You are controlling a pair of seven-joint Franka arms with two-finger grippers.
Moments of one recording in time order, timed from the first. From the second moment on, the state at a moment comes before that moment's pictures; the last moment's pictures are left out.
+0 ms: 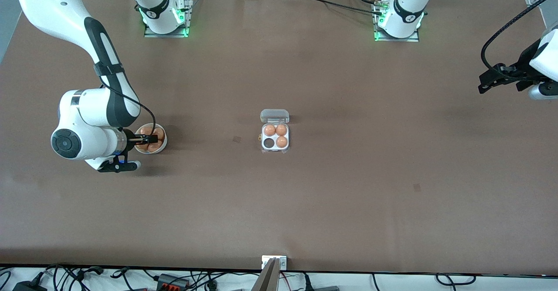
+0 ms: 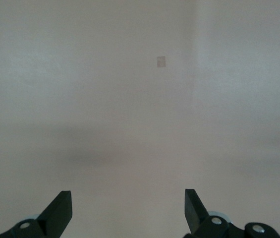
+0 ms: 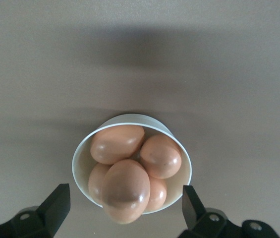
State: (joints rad) left arm 0.01 -0.06 0.03 -1.74 0.04 1.67 -0.04; right arm 0.07 0.57 0.00 -1.69 0.02 1.94 0.00
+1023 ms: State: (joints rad) left arm 0.01 -0.06 0.03 -1.74 0.04 1.67 -0.04; right arm 0.07 0.59 0.00 -1.68 0.02 1.92 0.00
